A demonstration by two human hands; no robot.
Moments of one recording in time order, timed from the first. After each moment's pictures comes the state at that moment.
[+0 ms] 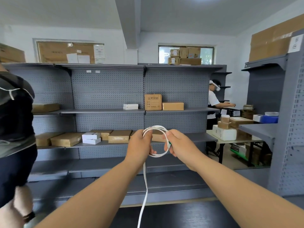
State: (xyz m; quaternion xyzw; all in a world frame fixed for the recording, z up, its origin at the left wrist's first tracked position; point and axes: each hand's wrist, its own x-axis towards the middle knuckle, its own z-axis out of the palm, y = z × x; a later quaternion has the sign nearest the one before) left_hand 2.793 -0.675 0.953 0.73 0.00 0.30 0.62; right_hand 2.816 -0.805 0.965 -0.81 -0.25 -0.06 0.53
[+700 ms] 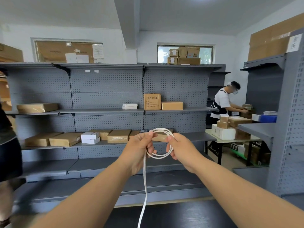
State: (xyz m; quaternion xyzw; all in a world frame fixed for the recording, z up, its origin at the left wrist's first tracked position) left_hand 2.789 -0.667 0.948 0.59 -0.11 0.14 0.79; right_hand 2.819 -0.806 0.957 -0.80 -0.20 -0.04 0.57
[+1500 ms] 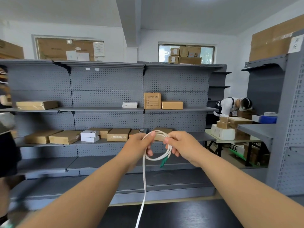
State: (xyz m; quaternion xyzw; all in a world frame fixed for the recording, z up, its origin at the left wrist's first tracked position) left_hand 2.792 -0.660 0.949 0.76 -0.07 0.19 0.62; right_hand 2.828 -0.823 0.968 -0.84 -0.29 -0.04 0.46
